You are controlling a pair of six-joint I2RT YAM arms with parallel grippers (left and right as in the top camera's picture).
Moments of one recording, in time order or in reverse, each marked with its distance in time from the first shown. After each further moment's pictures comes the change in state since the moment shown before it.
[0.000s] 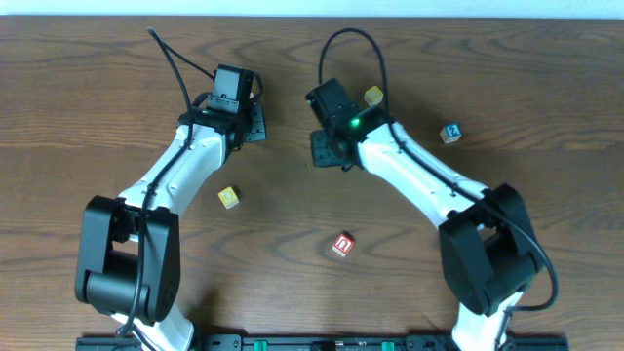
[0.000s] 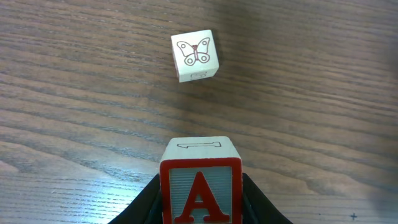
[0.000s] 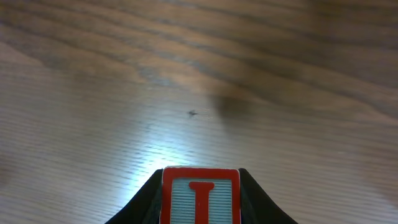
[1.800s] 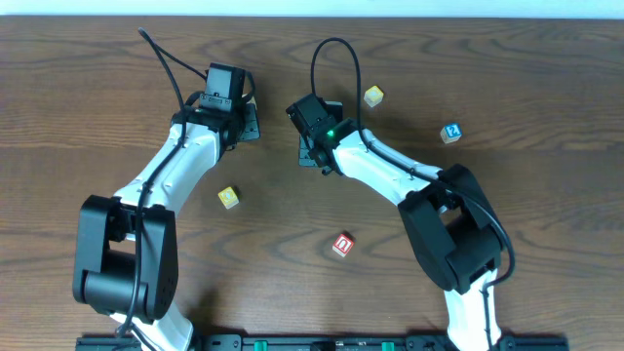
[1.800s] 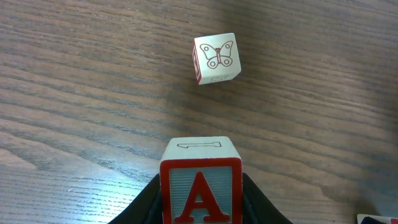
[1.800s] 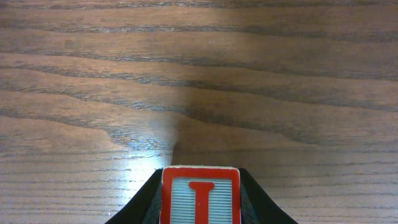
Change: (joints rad) left arm 0.033 0.001 0.000 -0.006 0.000 0.000; right arm 0.032 0.161 0.000 0.177 0.114 0.200
